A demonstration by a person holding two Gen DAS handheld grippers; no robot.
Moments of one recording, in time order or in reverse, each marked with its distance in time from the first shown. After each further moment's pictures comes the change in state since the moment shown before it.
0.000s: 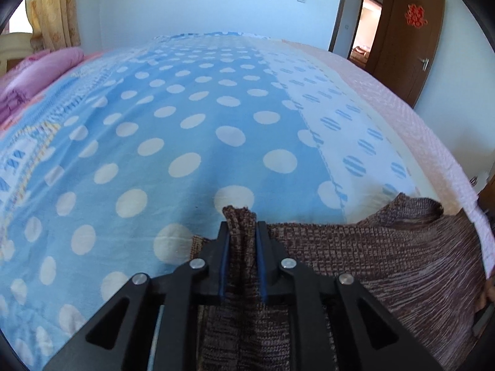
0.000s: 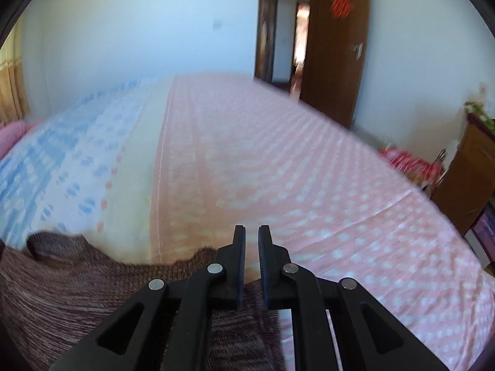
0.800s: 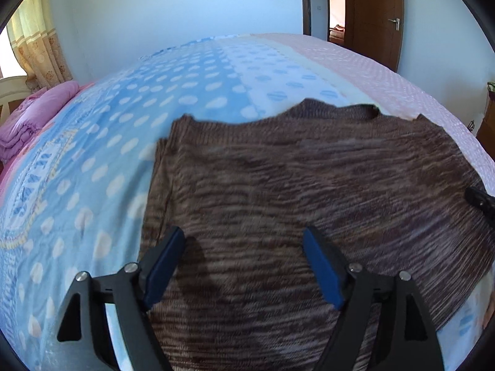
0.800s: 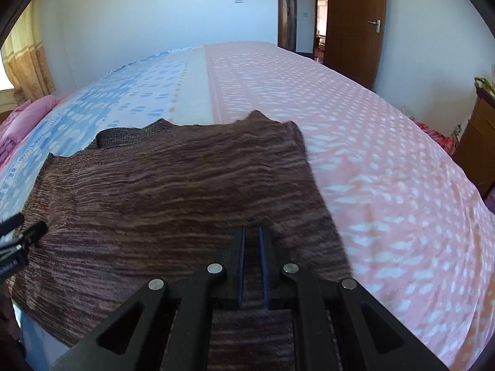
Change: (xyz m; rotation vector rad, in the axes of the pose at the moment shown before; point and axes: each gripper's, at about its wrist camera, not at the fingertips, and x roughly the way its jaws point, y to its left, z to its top) left arm -0.069 -0.055 -0.095 0.159 -0.015 0.050; right arm -0.085 0.006 -0.103 -0.011 0.195 0.140
